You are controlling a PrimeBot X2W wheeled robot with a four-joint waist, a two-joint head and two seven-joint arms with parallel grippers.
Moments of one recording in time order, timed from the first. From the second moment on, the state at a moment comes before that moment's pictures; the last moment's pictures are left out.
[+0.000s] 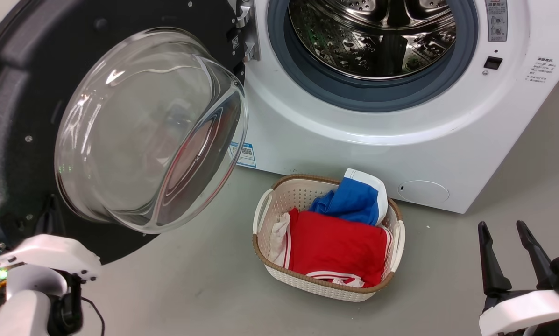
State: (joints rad) left arm -0.21 0.38 -0.02 0.29 -0.55 0.19 -0.10; right arm 0.06 -0.10 -0.10 0.01 0.15 0.13 -0.10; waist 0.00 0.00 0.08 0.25
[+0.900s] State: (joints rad) left arm -0.04 0.34 -0.12 0.16 -0.47 0.22 -0.21; right arm 0.08 -0.08 -0.09 0.03 0.15 0.13 -0.12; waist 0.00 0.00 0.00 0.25
